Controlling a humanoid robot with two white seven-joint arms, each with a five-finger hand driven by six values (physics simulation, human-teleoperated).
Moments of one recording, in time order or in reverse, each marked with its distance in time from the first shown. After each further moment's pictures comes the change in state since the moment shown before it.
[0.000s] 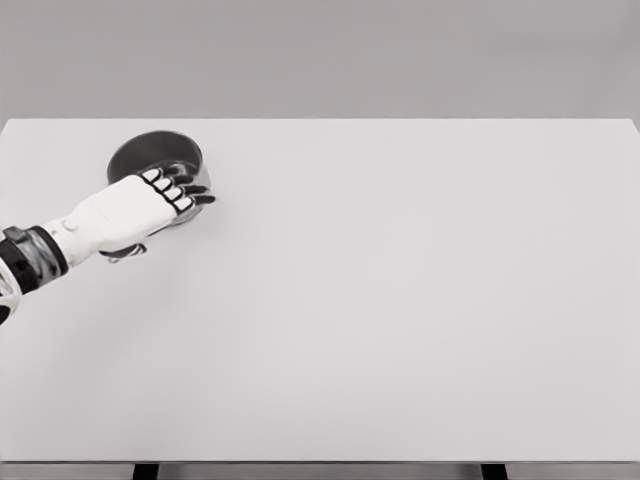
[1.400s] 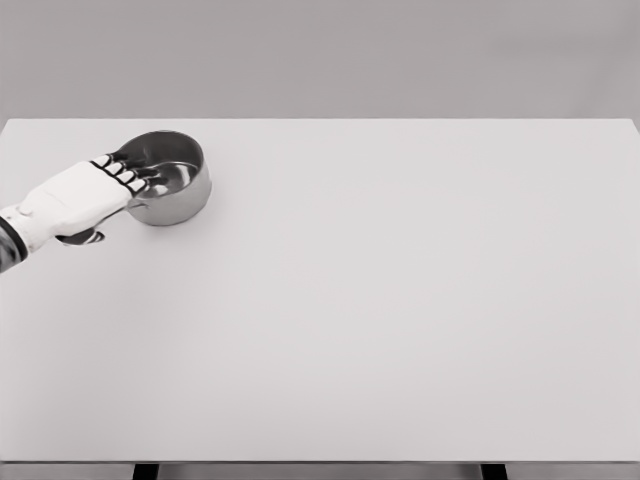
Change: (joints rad) left arm 0.003 0.026 0.086 0.097 0.000 0.000 0.000; right arm 0.000 0.000 0.000 0.000 0.000 0.000 0.000
